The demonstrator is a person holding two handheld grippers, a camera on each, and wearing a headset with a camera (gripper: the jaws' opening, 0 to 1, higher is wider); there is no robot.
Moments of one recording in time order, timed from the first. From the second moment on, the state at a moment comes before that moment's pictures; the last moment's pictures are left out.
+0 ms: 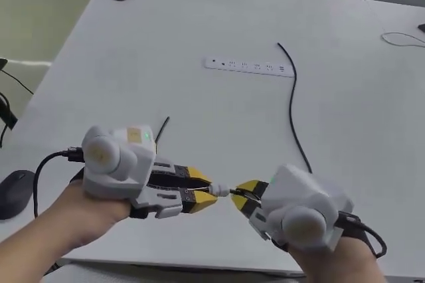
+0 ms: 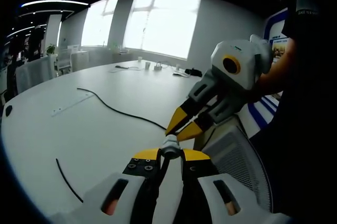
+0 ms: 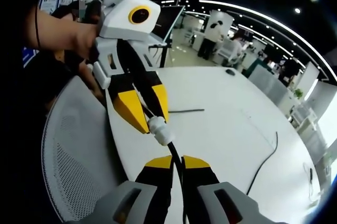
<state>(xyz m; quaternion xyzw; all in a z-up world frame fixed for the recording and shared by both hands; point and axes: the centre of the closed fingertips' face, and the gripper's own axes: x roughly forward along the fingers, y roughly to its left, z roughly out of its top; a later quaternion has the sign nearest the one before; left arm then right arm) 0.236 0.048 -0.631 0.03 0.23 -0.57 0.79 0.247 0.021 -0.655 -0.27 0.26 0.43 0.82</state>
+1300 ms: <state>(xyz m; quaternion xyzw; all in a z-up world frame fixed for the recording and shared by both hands) 0.237 0.046 -0.639 0.04 0.23 -0.58 0.78 0.263 -0.056 -0.724 -0.09 0.39 0.30 0.87</state>
